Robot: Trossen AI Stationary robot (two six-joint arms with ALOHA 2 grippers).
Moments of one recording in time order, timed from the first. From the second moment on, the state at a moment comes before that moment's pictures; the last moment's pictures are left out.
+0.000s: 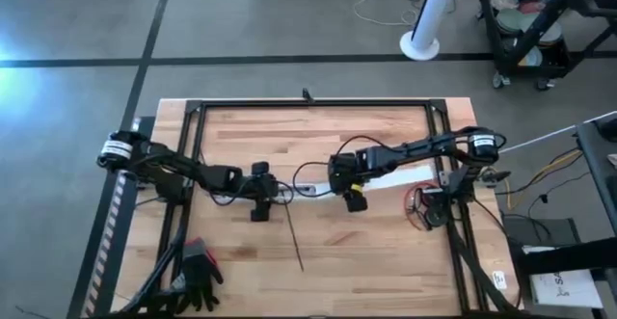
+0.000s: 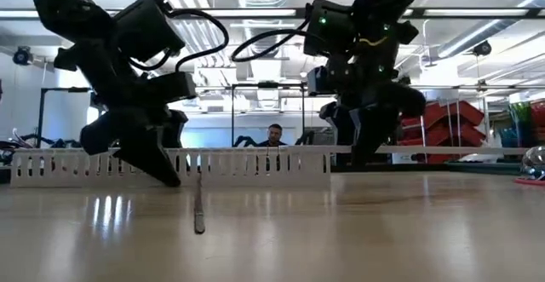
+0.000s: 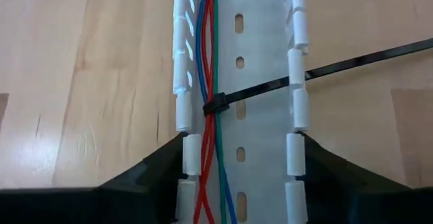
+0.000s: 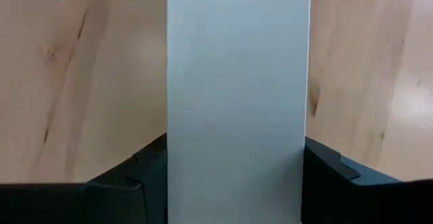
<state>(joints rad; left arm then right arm) -0.07 1.53 0.53 0.00 -0.19 -0.03 -0.06 1.85 1.08 -0.52 -0.06 -0.21</state>
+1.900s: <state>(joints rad) -0.07 1.52 0.54 0.05 -0.19 -0.04 -0.05 1.90 1.16 -0.57 -0.06 -0.03</state>
